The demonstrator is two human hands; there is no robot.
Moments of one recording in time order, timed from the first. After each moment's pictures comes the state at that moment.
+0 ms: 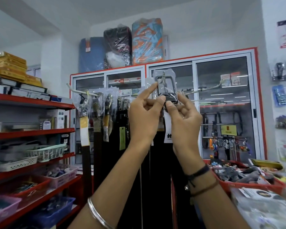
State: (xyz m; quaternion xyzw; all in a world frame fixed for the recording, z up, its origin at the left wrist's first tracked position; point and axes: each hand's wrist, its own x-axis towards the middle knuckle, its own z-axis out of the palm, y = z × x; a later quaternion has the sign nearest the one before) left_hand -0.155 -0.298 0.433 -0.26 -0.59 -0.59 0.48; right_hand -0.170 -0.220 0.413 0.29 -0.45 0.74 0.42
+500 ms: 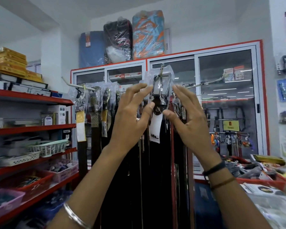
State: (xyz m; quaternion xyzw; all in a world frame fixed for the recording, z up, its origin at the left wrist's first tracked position) left_hand -0.165 -0.339 0.424 -0.29 -0.69 -0.25 0.62; right_hand -0.196 -0.177 0.408 0.37 -0.63 0.38 0.56
